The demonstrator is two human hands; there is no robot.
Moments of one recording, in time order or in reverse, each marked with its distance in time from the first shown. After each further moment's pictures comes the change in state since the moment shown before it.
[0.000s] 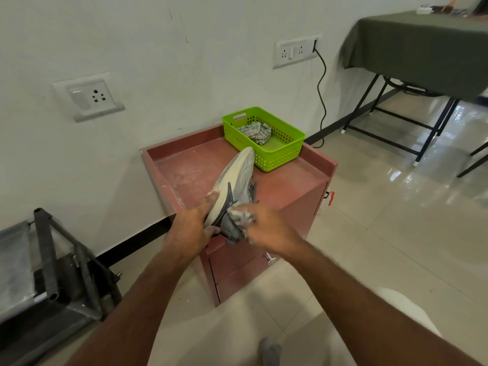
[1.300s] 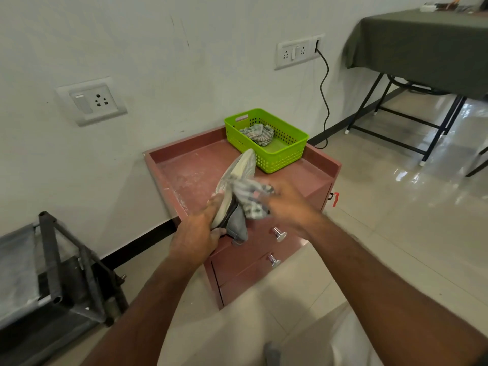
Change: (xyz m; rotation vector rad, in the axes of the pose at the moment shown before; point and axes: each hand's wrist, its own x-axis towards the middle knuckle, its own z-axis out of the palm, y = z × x) left_hand 0.002 0.000 0.010 0.050 0.025 0.031; right_hand 0.029 0.004 -0.047 0.397 0.032 0.006
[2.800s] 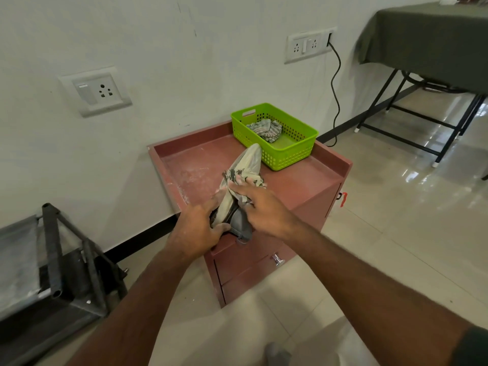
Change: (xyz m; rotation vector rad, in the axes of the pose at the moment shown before) left_hand 0.003 -0.004 -0.005 -0.126 0.047 0.035; right_hand 0.023 0.025 0.035 -0.612 -0.099 -0.234
